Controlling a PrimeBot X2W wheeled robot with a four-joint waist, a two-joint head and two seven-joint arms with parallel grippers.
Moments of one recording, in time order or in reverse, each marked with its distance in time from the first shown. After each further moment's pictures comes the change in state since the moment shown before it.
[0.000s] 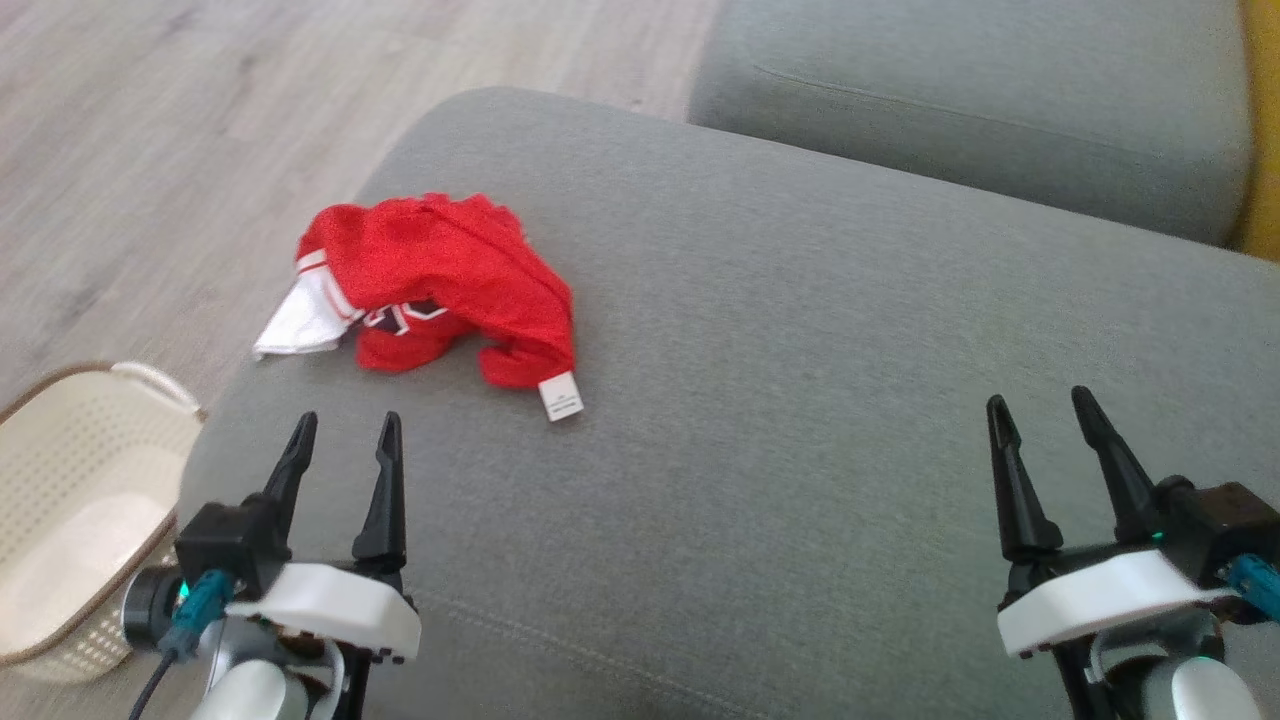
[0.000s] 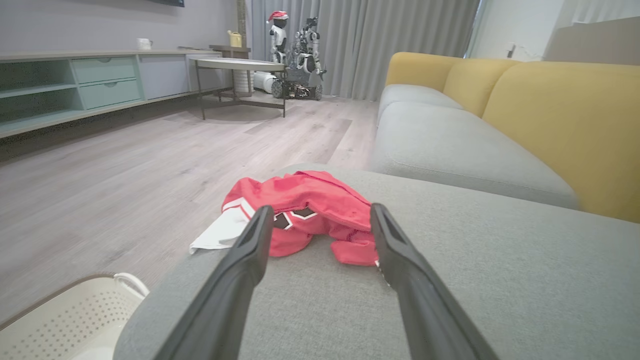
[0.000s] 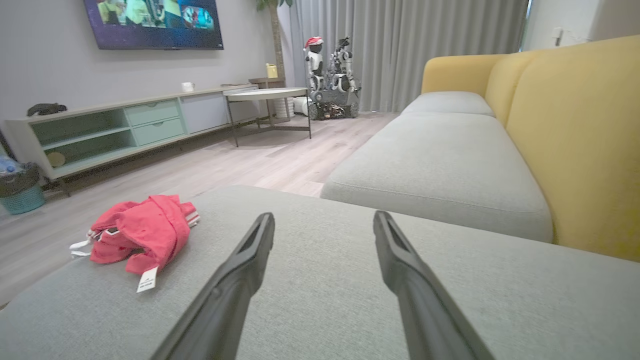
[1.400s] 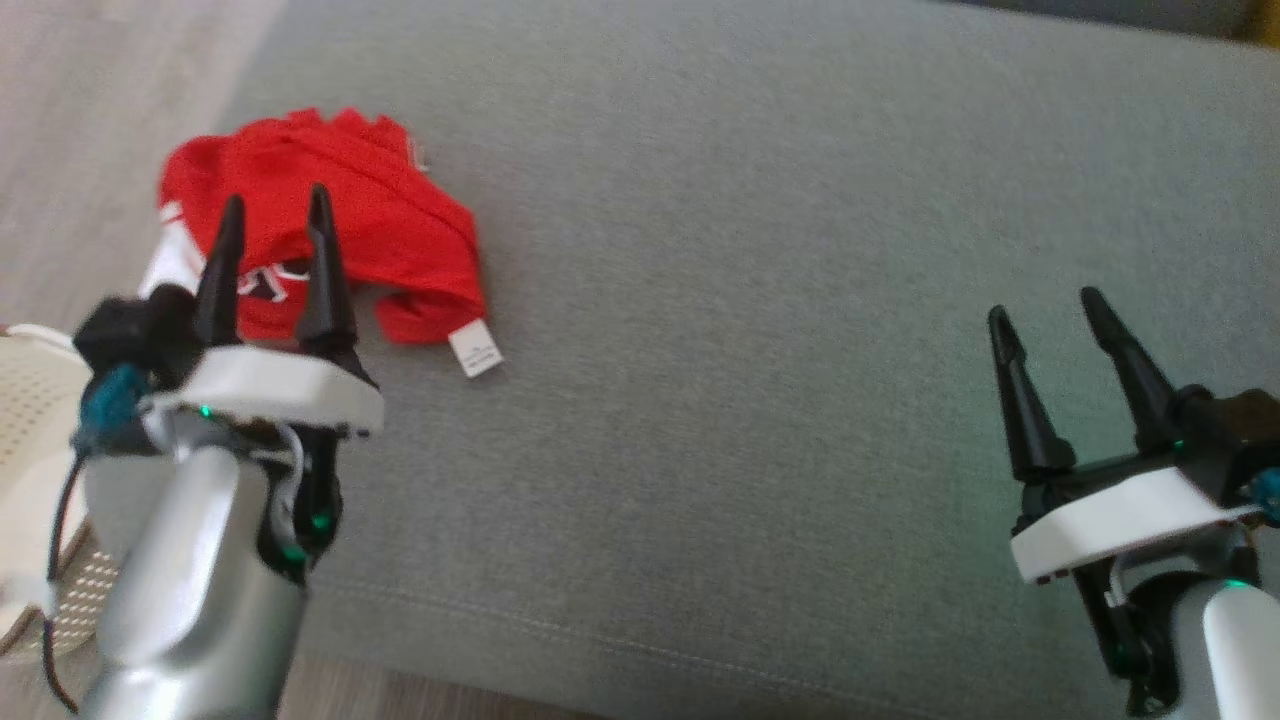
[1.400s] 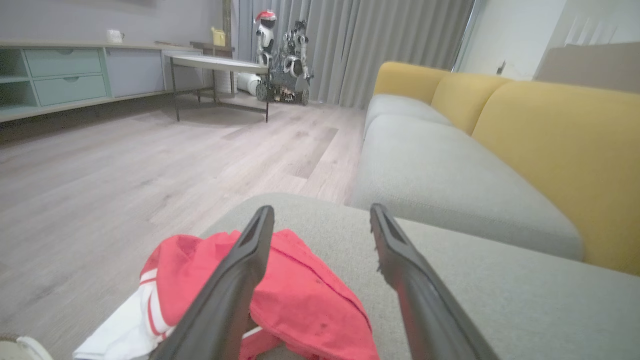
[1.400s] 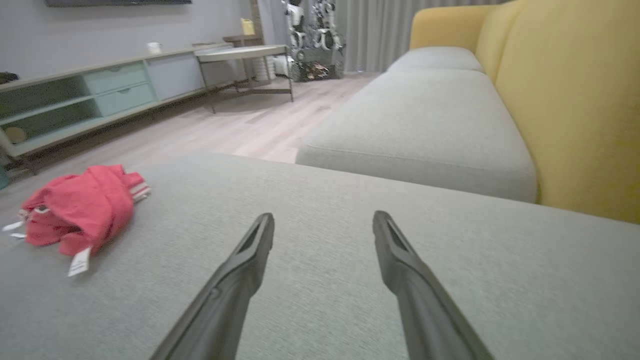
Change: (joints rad) left arm -0.332 -0.127 0.154 0.196 -0.031 -0.102 -0.034; right arm -0.113 -0.059 0.038 -0.088 -0.018 0.000 0.100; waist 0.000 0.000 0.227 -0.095
